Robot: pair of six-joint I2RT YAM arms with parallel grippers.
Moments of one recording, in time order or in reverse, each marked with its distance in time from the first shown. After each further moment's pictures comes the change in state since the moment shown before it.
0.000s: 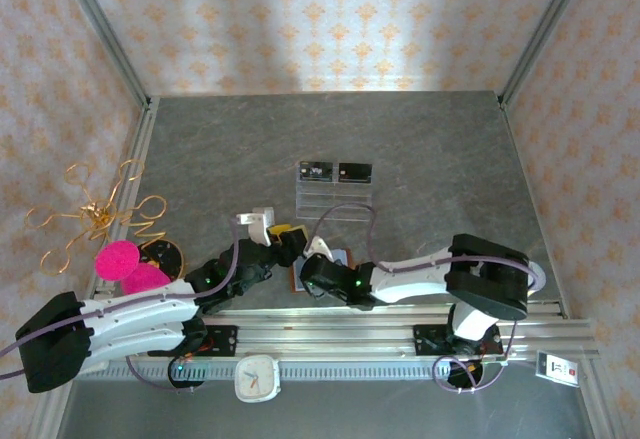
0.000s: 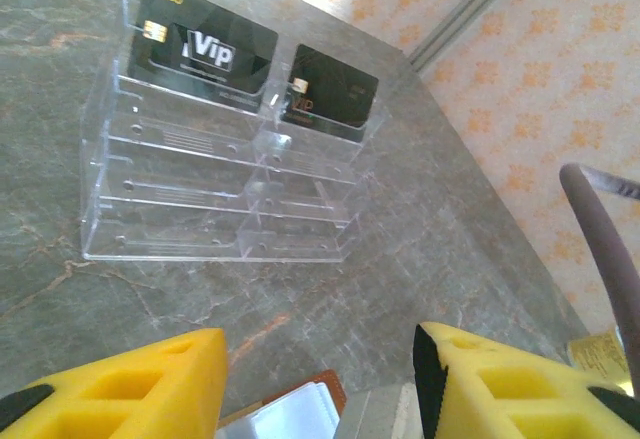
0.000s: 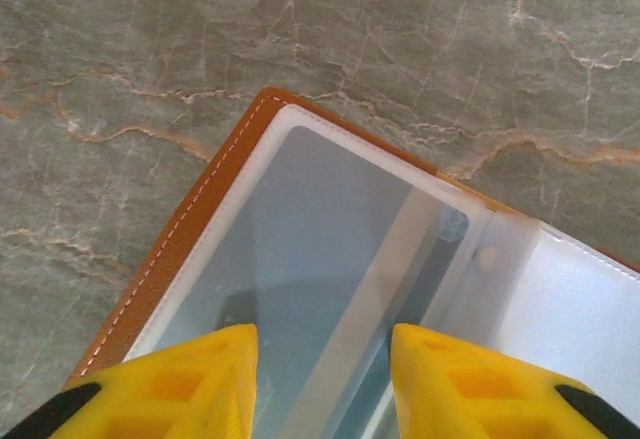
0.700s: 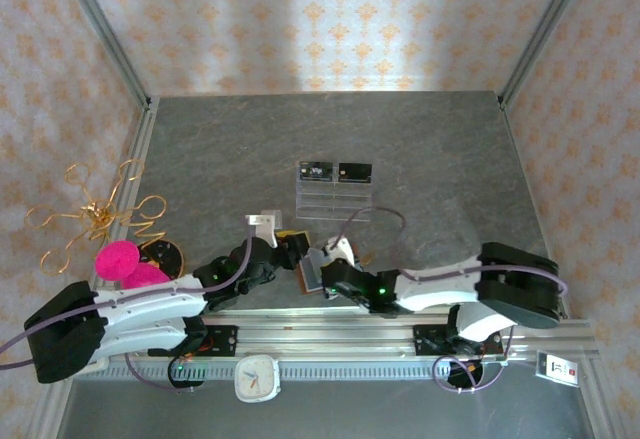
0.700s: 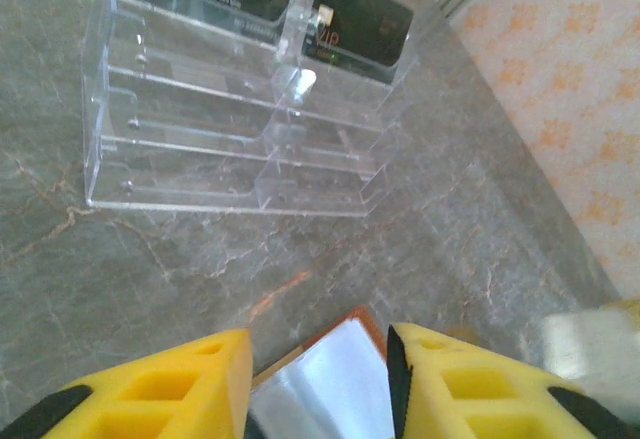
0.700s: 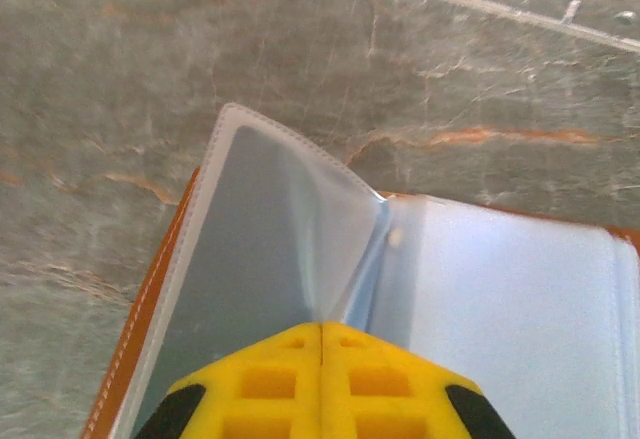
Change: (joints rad) left arm 0.000 0.111 0.023 -0.024 0.053 -0.026; right arm -0.013 -0.241 -0.239 0.164 0.072 0.121
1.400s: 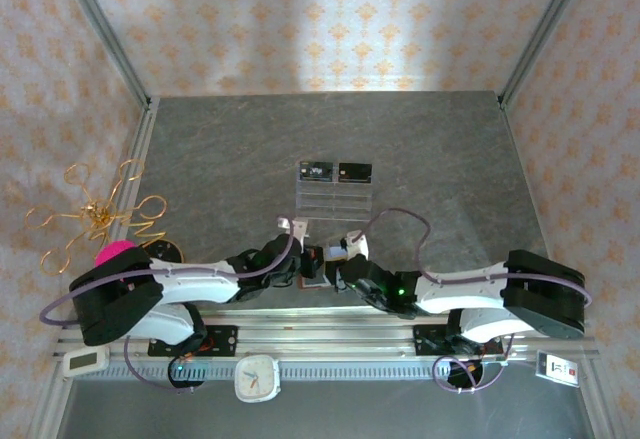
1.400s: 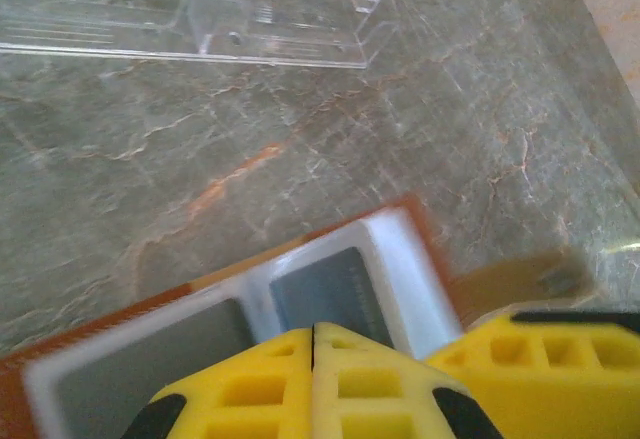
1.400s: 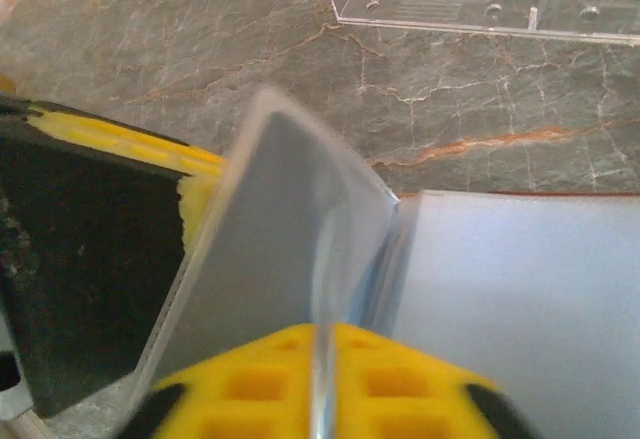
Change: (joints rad) left arm -0.034 0.338 0.130 0.014 0.177 -0.004; right arm -0.043 -0.123 -0.089 0.075 -0.042 0.128
